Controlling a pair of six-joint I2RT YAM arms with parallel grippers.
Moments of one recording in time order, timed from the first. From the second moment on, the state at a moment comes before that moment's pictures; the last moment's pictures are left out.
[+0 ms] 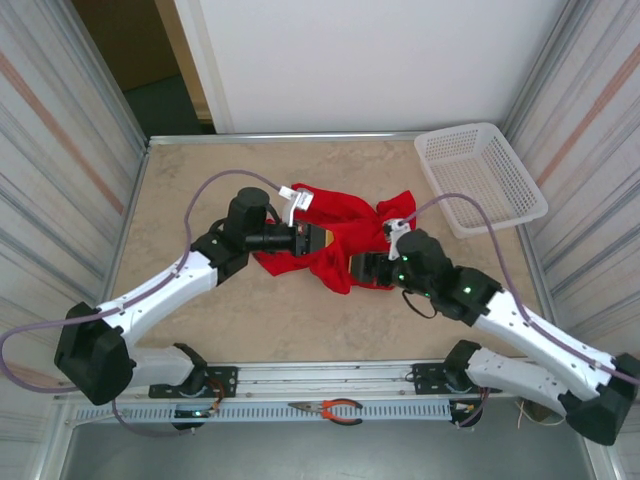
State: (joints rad) left arm -0.66 1.27 0.93 -0.04 0.66 -0.59; right arm 0.86 0.91 0.80 -0.52 0.06 0.67
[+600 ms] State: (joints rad) left arm -0.55 1.29 0.93 0.00 0.64 -0.74; right arm 0.75 1.07 0.84 -0.36 -0.11 0.59
